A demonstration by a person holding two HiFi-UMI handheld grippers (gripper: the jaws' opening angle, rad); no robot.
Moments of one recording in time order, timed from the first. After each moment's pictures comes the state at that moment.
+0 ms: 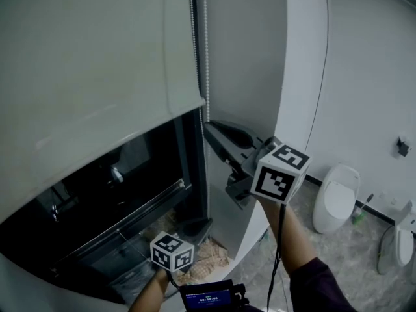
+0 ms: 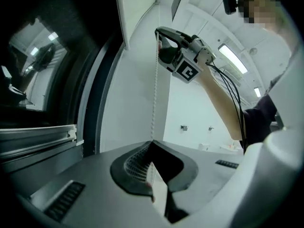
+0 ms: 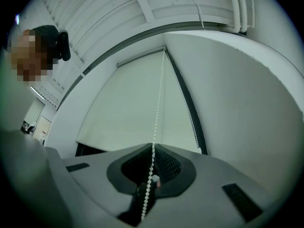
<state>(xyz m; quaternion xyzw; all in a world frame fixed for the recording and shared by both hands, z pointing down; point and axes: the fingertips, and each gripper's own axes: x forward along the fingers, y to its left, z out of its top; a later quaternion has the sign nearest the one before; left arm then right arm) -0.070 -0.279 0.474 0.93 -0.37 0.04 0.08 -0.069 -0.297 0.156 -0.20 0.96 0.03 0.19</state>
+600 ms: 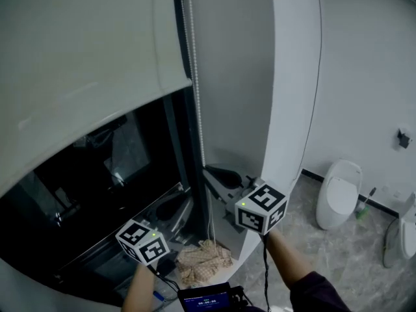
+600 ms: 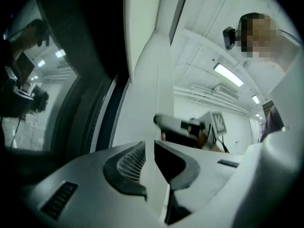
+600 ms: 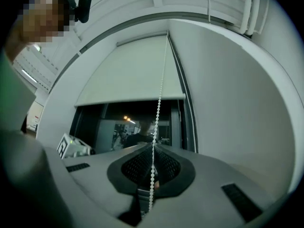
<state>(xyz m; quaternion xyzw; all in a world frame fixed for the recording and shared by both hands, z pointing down) -0.120 -0.282 0.342 0.92 -0.38 -0.09 0.02 -0.074 -0.310 0.275 -0.27 0.96 0.05 0.09</state>
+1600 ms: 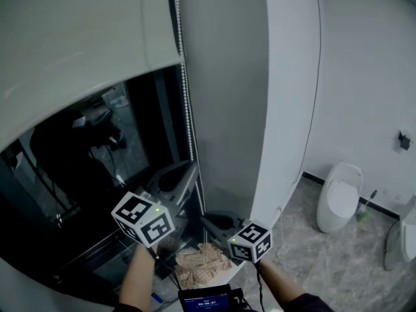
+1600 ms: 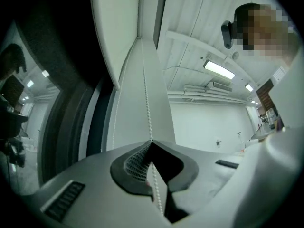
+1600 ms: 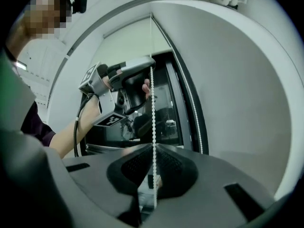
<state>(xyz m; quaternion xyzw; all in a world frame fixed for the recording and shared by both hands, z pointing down) -0.090 -0.298 0.245 0.92 -0.37 -0.10 -0.07 -0.089 -0.282 0.428 -0.24 0.97 -0.06 0.02</state>
